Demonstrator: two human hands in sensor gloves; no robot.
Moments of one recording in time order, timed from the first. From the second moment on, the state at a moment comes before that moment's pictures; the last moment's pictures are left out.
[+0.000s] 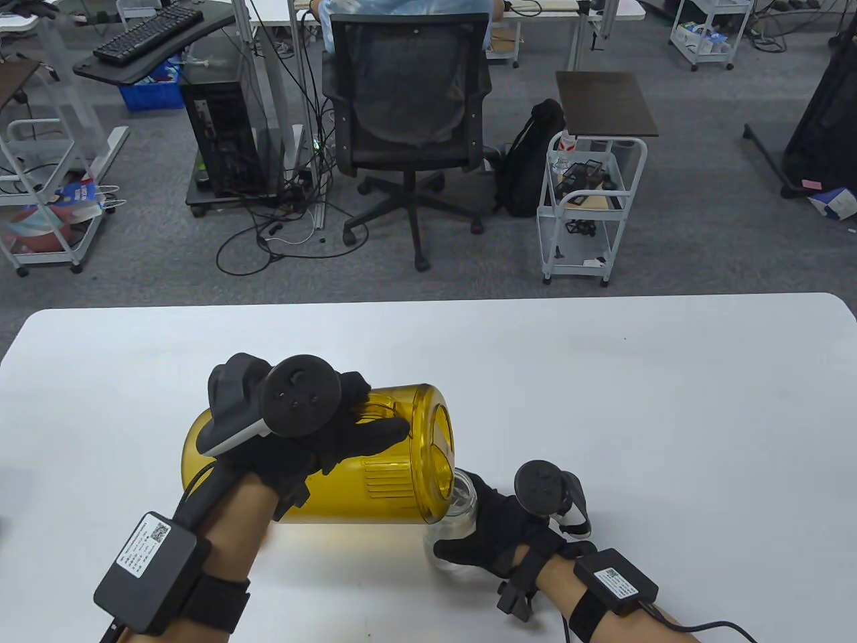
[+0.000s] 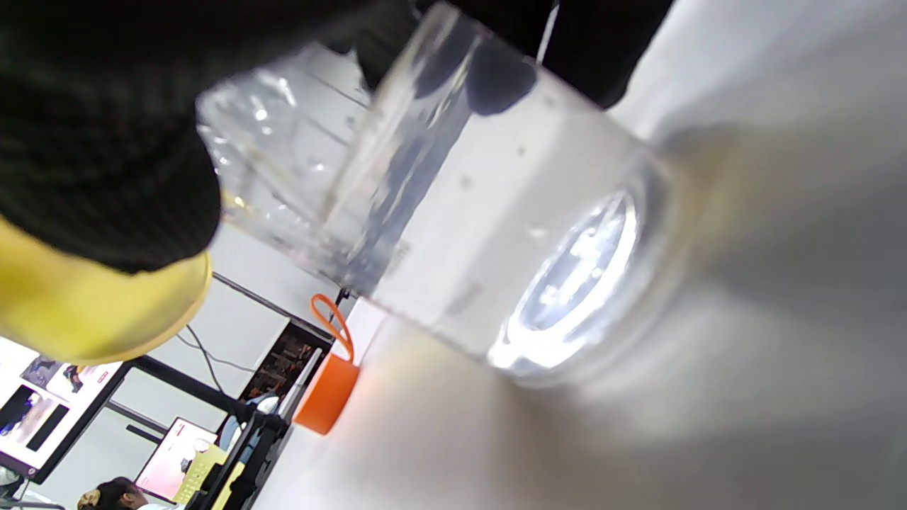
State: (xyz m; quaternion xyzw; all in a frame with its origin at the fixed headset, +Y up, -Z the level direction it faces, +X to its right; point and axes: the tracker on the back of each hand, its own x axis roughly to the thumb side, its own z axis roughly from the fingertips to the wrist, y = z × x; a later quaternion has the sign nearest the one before) left_hand -0.171 -0.481 -0.348 0.11 -0.22 0.09 0.96; right_hand 0.101 -0.785 -0.382 0.27 0.16 0.82 0.48
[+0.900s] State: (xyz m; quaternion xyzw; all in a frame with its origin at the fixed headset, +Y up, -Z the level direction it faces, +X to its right) left_hand -0.166 -0.478 -0.347 0.11 -0.23 0.07 0.97; right_hand 0.101 -0.785 -0.383 0.27 0.16 0.82 0.48
